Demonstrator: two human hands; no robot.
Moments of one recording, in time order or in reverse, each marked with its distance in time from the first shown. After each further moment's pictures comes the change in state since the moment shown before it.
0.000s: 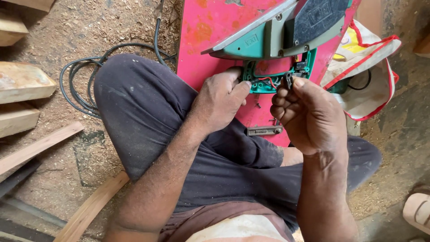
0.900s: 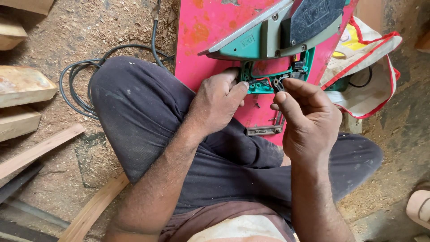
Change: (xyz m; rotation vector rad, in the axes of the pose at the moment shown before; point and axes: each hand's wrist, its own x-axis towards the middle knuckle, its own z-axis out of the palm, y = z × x) left_hand 0.000 0.003 0.000 0.013 0.000 -0.017; right_hand -0.012 0.030 0.009 -0.431 0.138 -0.509
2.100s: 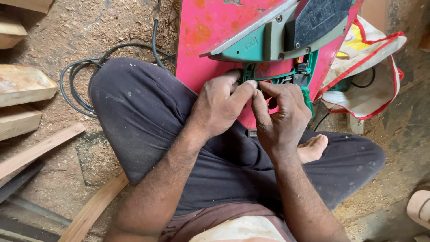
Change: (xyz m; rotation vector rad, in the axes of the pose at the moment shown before) left_hand -0.002 0.005 0.000 -0.074 0.025 0.021; right_hand 0.005 0.025 0.029 -0.834 -0.030 -0.563
